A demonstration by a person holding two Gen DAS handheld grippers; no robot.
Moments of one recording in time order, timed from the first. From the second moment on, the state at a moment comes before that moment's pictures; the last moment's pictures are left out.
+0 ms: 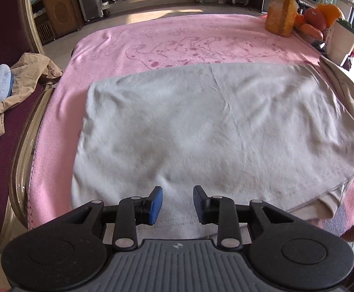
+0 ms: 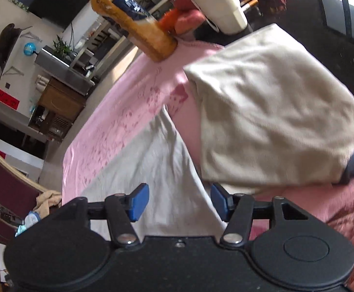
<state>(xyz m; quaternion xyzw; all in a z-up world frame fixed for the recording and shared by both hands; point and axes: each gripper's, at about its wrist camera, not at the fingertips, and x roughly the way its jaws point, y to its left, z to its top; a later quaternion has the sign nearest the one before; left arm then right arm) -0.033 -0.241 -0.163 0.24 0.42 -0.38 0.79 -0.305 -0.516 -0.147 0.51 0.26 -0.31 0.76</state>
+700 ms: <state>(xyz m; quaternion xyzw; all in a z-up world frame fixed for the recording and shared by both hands) -0.036 -0.244 -0.169 0.27 0.42 -0.35 0.79 -0.317 -0.512 -0.186 0.53 0.24 -0.32 0.75</state>
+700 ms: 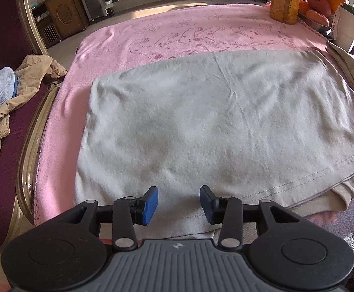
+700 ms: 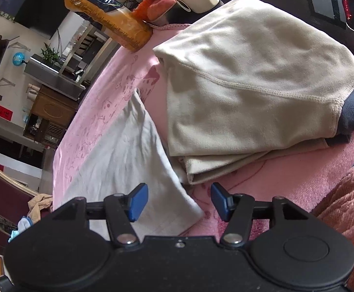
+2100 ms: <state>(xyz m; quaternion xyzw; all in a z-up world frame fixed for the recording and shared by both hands) -0.010 -0.245 -0.173 0.23 0.45 -0.33 0.80 -0.200 -0.606 -0.166 0.43 0.28 -0.37 0.78</state>
